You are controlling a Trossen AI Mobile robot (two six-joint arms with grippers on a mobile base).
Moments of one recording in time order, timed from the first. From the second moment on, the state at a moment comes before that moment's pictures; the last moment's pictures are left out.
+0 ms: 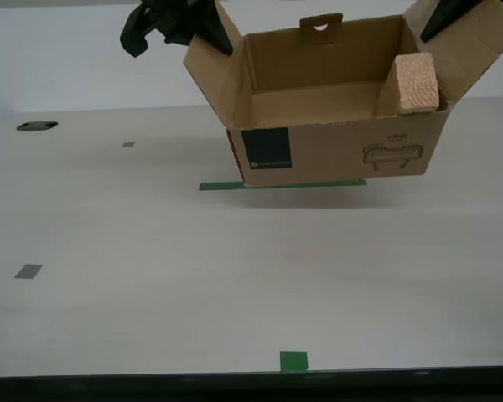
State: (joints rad) arm 0 0.12 1.47 1.21 -0.86 -0.55 0.12; arm 1 -0.58 1.61 1.20 -0.38 0.32 -0.32
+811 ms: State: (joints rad) arm 0 0.12 1.46 1.21 -0.84 -0.54 0.10; arm 1 -0.62 1.51 1.13 -0.26 0.23 -0.51
